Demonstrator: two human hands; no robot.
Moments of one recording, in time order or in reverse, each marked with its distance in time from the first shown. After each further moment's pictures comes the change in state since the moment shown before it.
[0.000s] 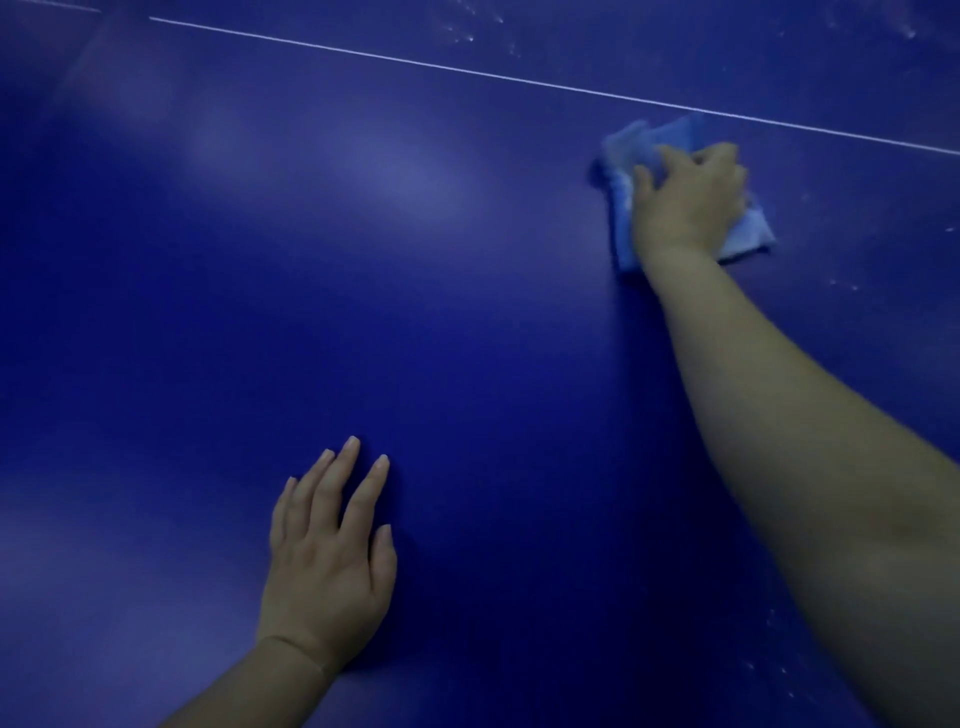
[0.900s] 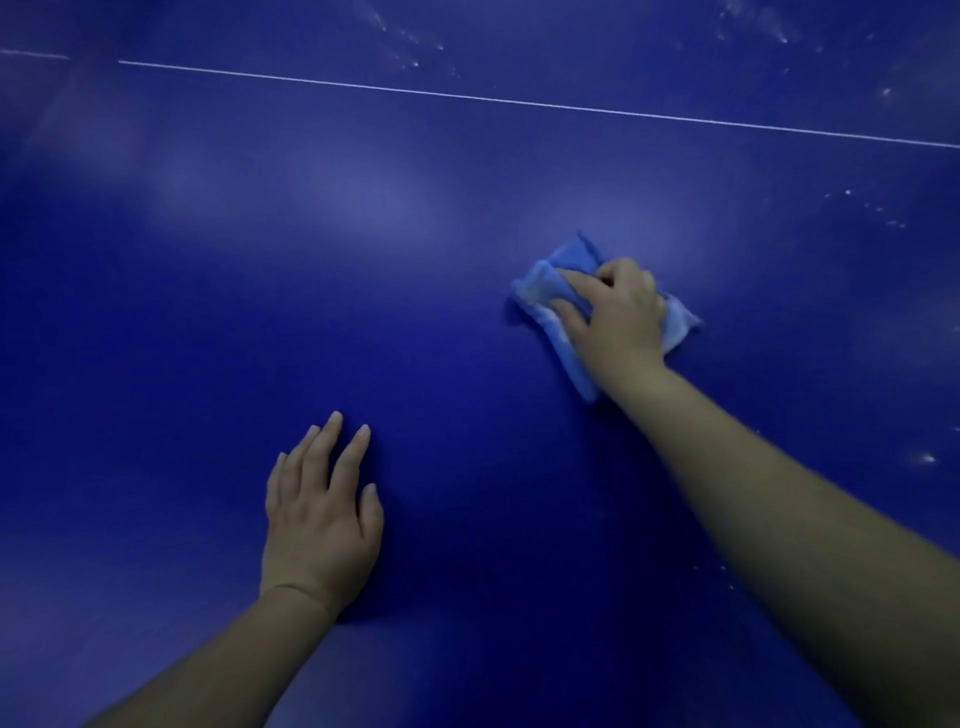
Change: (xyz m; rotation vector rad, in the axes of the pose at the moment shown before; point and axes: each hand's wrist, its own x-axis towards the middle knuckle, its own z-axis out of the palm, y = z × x) left_hand -0.003 0.003 -0.003 0.004 -0.003 -0.034; right_hand -0.145 0.047 -0.048 0.073 -0.110 -0.308
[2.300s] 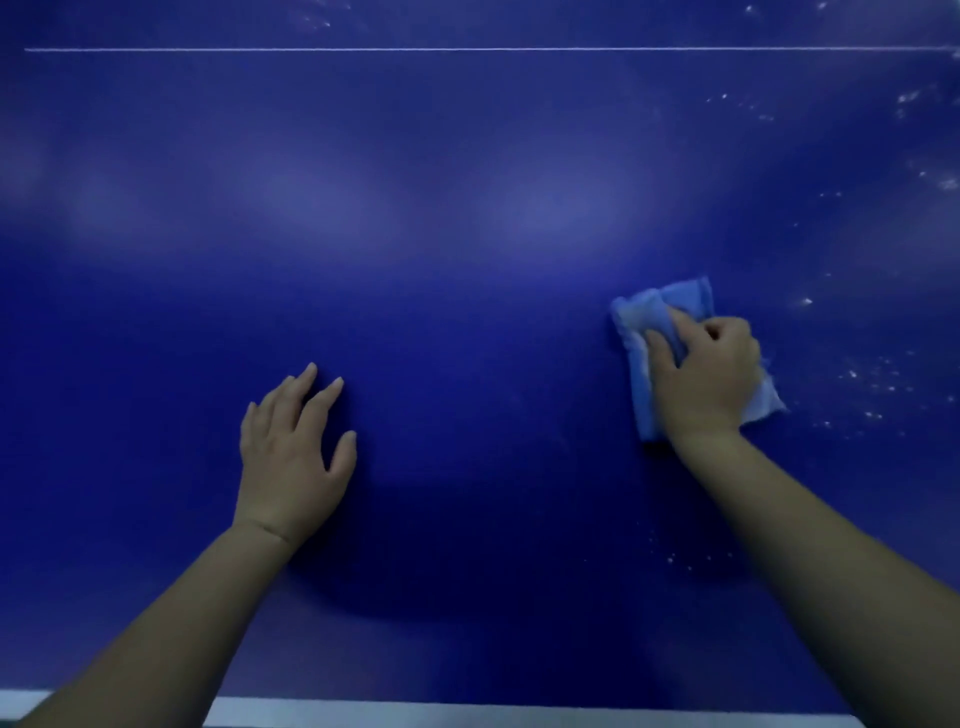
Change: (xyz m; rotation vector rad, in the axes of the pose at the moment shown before) left_hand -0.025 -0.014 -0.004 -0.033 -0.061 0.157; right_hand -0.183 0.069 -0.074 -0.086 0.205 0.461
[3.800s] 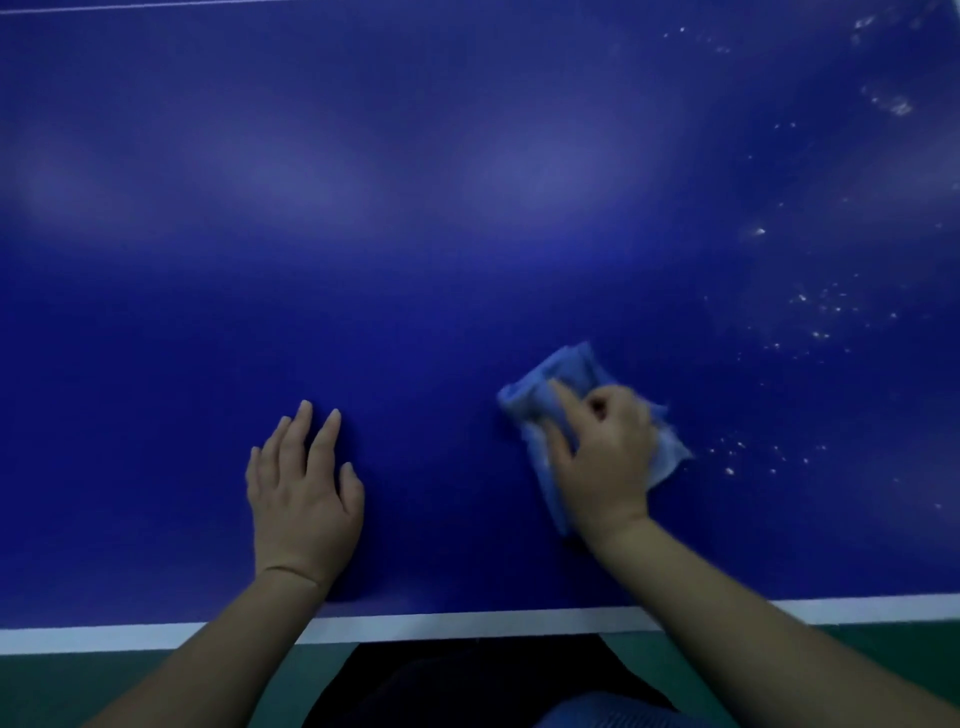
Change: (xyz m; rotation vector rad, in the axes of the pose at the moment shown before) left_hand -0.089 0.026 0.028 0.057 0.027 -0.077; right_hand -0.146 -0.018 -0.028 0.086 -0.133 -0.204
